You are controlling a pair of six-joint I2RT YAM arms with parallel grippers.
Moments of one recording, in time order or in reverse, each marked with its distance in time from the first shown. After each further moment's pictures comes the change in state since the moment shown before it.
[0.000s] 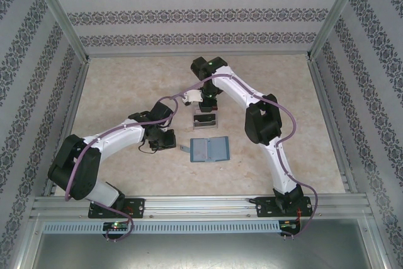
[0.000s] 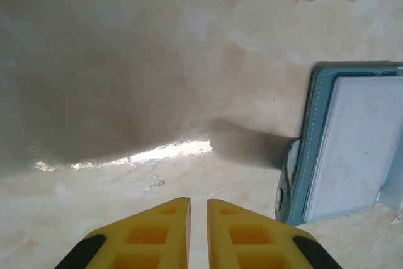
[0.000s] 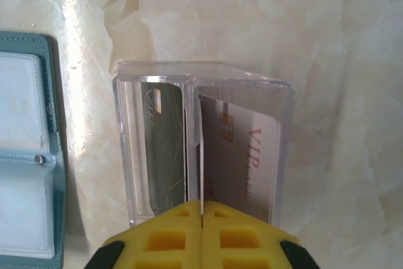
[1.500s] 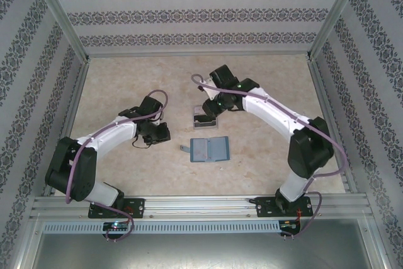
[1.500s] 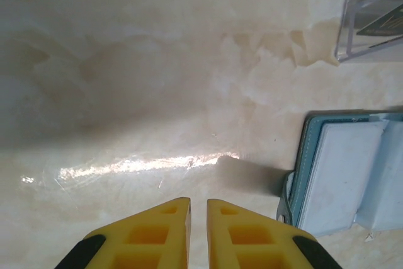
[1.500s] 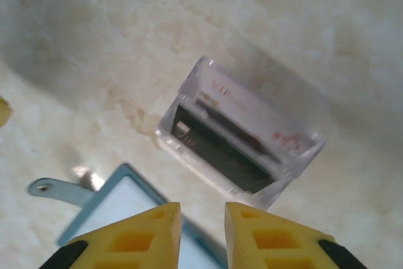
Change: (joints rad) left arm 0.132 -0.026 0.003 0.027 0.052 0.051; right arm 0.032 -0.665 -0.803 0.623 -0.006 1.055
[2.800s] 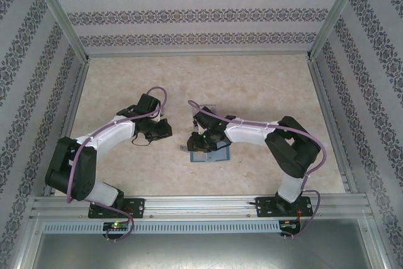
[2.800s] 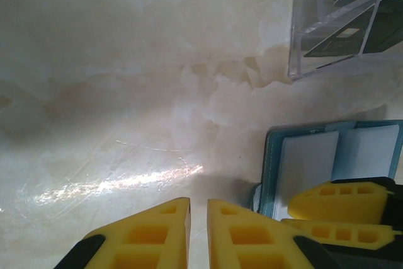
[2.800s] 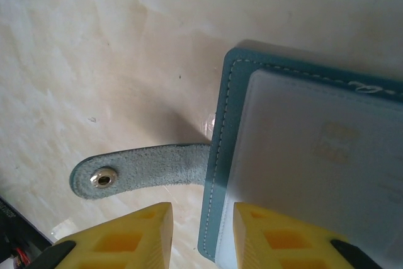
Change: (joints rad) left arm 0.026 0.002 -0.003 0.080 0.069 0.029; right arm 0.213 0.102 -0.377 0.389 -0.208 0.790
